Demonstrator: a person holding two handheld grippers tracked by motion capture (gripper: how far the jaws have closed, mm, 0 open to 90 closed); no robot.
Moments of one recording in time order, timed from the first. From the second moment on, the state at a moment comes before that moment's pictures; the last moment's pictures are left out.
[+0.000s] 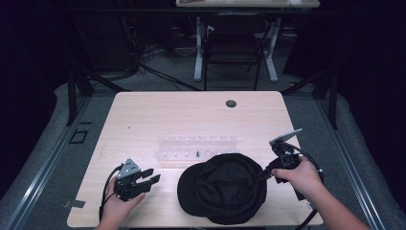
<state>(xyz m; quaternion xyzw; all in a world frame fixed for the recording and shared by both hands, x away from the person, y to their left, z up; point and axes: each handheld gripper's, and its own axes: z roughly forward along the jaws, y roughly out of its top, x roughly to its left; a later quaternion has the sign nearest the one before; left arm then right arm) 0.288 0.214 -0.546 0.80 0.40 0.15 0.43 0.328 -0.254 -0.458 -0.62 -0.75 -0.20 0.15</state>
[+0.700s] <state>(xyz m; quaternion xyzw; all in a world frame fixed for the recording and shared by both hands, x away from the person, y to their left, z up) 0.289 0.214 -0.547 0.80 0.40 0.14 0.43 0.325 -0.239 -0.380 -0.62 -0.77 -0.14 0.06</state>
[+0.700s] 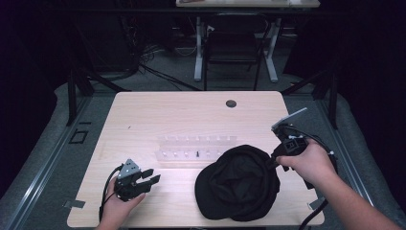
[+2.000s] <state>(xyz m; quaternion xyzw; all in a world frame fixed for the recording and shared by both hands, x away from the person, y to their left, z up) 0.289 0.214 -0.549 0.80 0.40 0.14 0.42 0.319 -0.259 -0.301 -0.62 -0.70 -0.31 0.18</state>
